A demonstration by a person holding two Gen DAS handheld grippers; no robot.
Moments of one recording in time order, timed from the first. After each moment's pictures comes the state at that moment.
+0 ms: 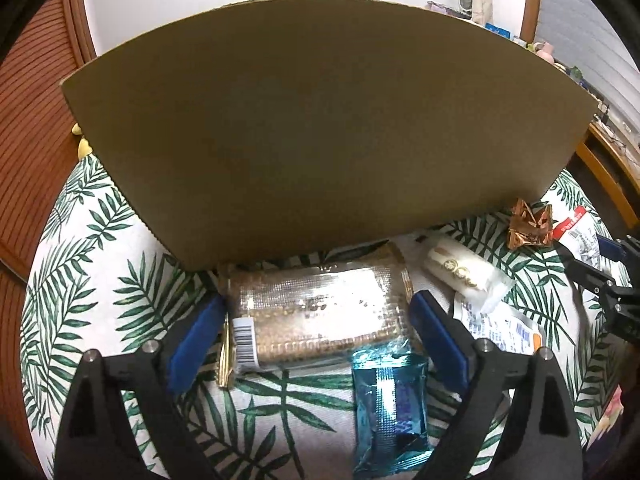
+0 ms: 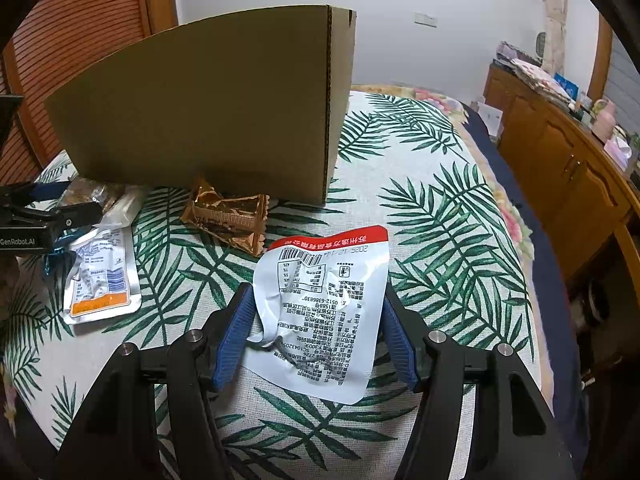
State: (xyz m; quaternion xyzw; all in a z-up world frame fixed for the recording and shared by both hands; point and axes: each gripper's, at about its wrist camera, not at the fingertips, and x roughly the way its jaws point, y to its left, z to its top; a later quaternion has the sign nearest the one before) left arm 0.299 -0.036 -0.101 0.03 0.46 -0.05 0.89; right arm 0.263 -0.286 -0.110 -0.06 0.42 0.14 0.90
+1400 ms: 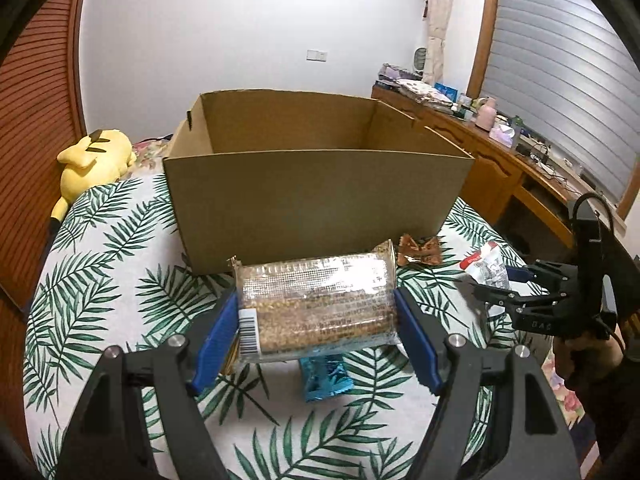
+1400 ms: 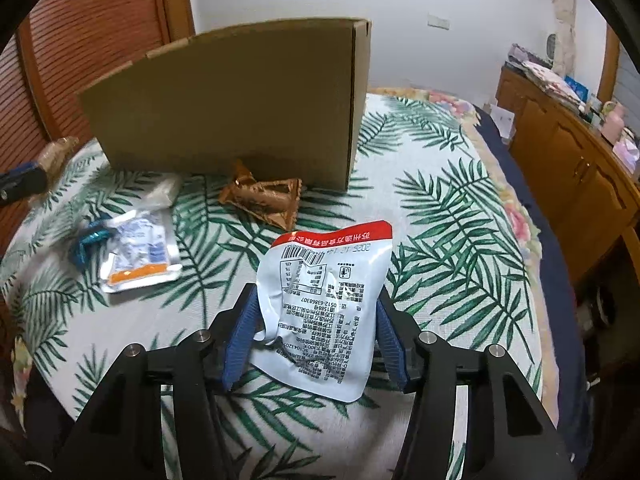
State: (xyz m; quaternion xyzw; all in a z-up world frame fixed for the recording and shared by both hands) left arm 0.204 -0.014 -0.024 -0.02 0.35 -0.14 0.92; right arm 0.229 -0.288 -0.096 -0.05 0.41 0.17 0.89
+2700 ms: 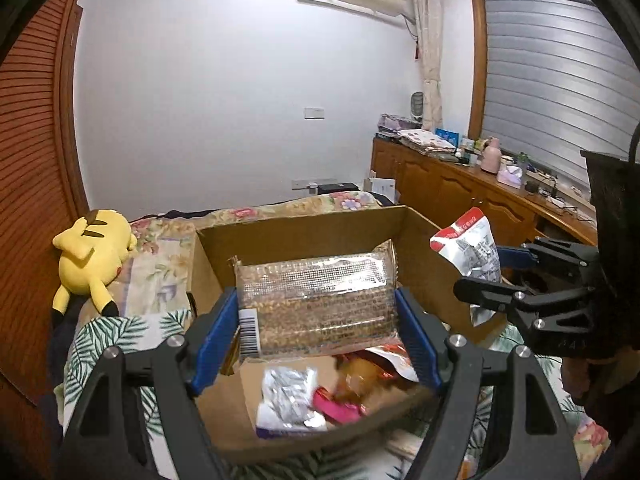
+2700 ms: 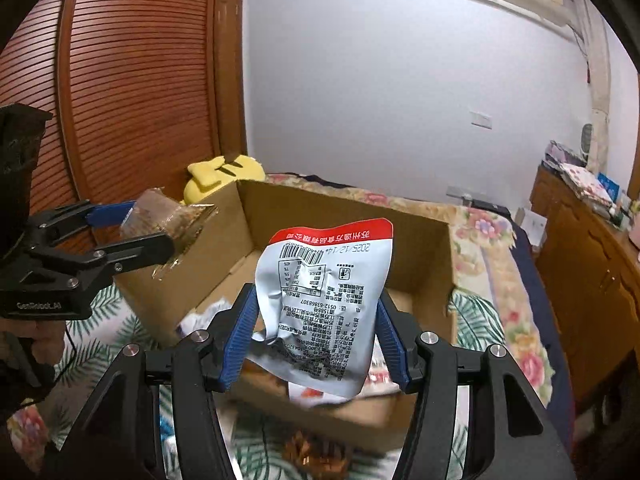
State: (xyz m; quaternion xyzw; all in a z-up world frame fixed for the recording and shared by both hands) left arm 0.337 -0.002 0.044 0.01 0.25 -0.14 0.96; right arm 0.334 -0.194 0.030 -0.07 0.27 0.25 0.93
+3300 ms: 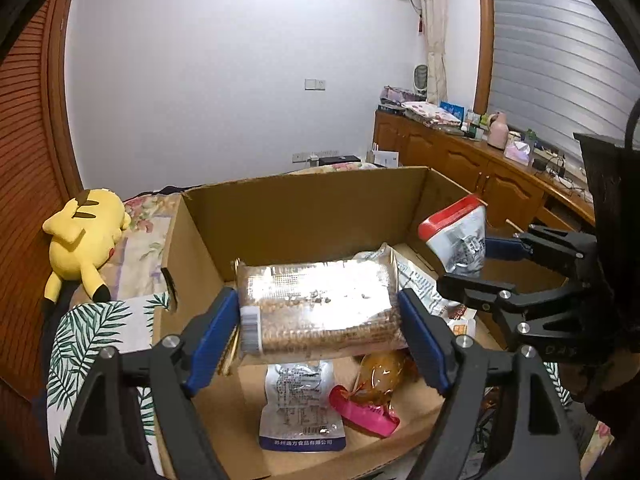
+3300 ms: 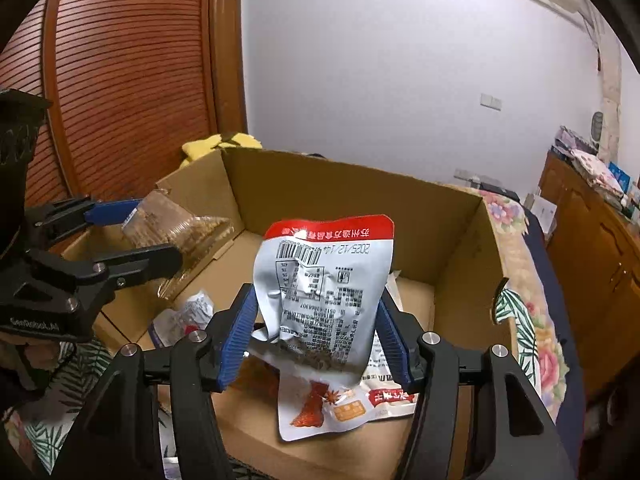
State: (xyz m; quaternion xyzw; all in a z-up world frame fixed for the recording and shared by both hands) left arm 0.373 -0.009 0.003 0.02 0.30 -0.14 0.94; right arm 0.378 -0.178 -0.004 -0.08 0.30 0.25 0.92
